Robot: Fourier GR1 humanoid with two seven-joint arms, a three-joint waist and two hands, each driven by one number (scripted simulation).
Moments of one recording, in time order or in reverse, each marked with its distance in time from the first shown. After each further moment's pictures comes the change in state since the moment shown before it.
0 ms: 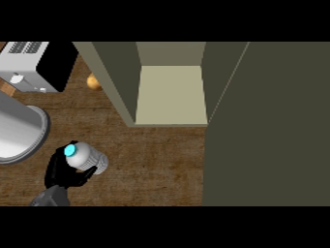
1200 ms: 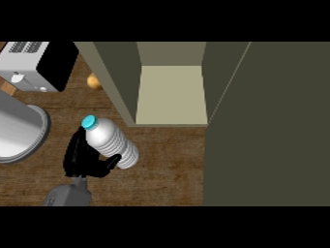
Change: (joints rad) left arm 0.221 -0.153 -0.347 -0.873 0.172 0.343 0.455; right arm 0.004 0.003 0.062 -0.001 0.018 -0.021 -0.007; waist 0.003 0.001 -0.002
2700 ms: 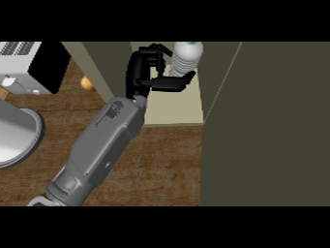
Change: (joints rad) left arm -0.796 -0.004 -0.220 0.504 -0.074 0.646 0.002; right arm -0.058 -0.021 -0.009 0.030 -0.046 -0.016 0.022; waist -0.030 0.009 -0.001
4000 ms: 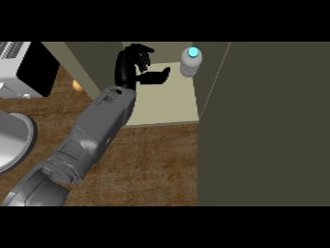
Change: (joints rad) left arm -0.264 0.028 0.074 0.646 -0.123 0.184 -0.213; right arm -0.007 -0.003 0.035 0.053 0.026 0.024 -0.056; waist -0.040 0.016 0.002
